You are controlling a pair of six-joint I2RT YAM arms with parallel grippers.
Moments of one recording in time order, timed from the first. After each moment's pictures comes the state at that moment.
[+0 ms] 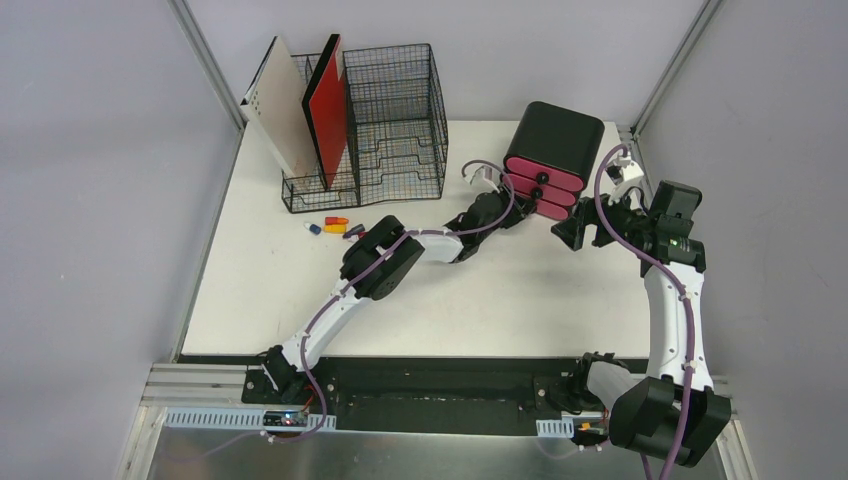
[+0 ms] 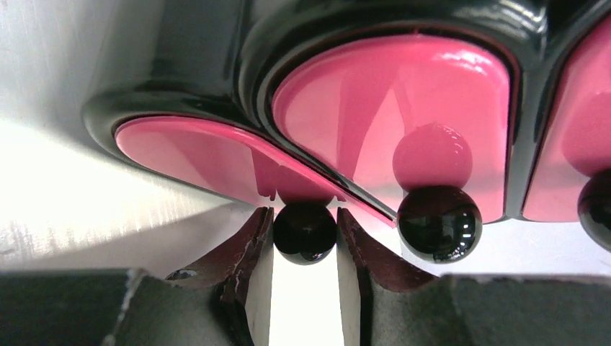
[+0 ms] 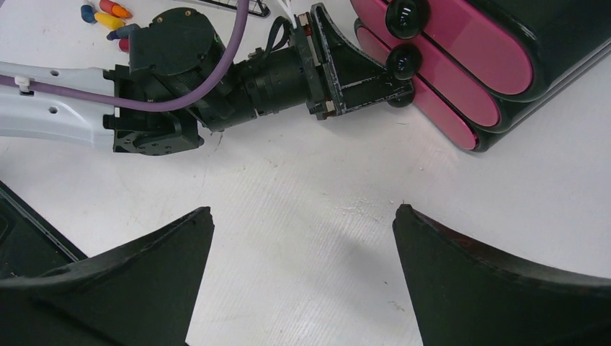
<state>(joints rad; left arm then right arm) -0.87 2.57 1.77 0.61 -0.14 -1.14 -0.25 1.04 0.97 -0.62 -0.81 -0.27</state>
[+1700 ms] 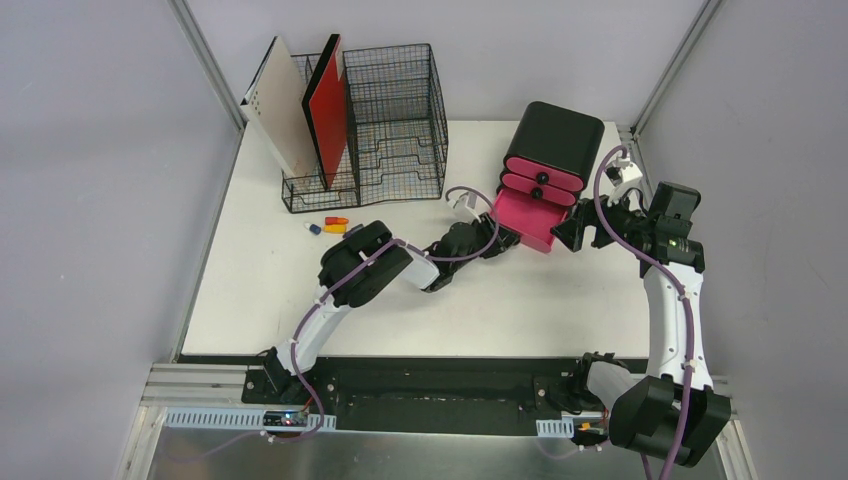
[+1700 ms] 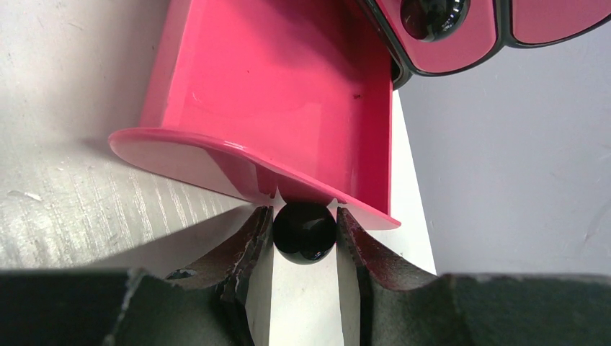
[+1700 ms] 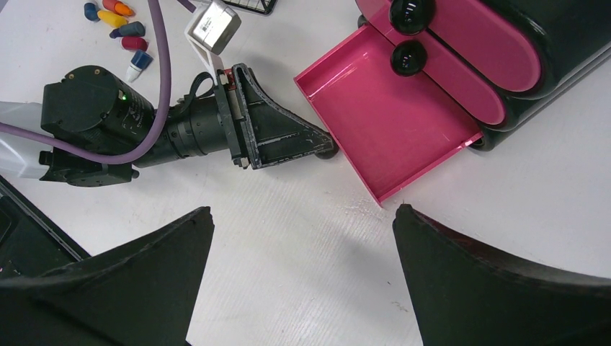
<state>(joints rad) -0.90 2.33 1.23 0.92 -0.10 -1.08 -0.25 1.04 0.95 -0.62 -0.82 -0.27</state>
